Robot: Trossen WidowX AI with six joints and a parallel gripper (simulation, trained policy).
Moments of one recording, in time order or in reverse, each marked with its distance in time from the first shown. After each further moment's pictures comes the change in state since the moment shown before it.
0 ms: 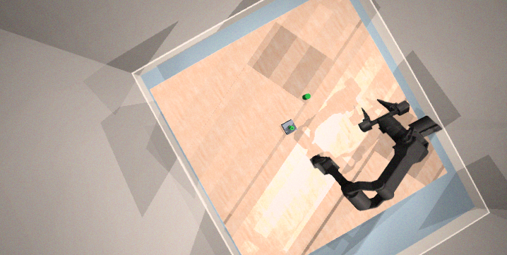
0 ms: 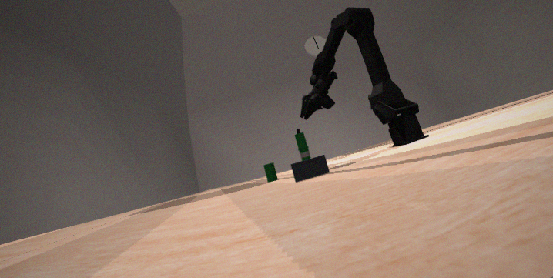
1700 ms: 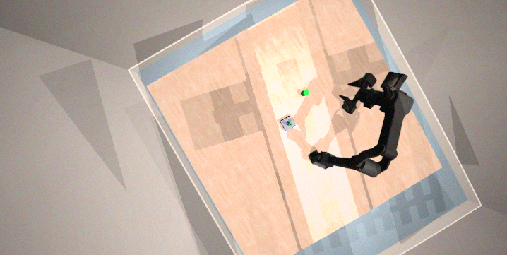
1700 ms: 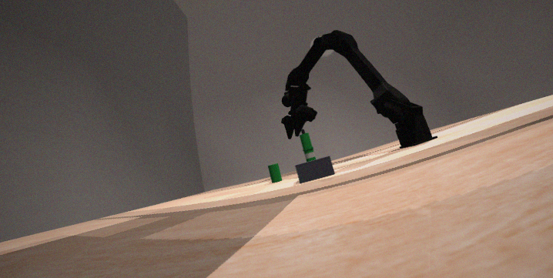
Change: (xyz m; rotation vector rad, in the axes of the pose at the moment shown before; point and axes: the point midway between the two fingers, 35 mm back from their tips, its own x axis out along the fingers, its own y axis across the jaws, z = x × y) arm 0.095 -0.036 -0.036 -0.124 -0.258 -0.433
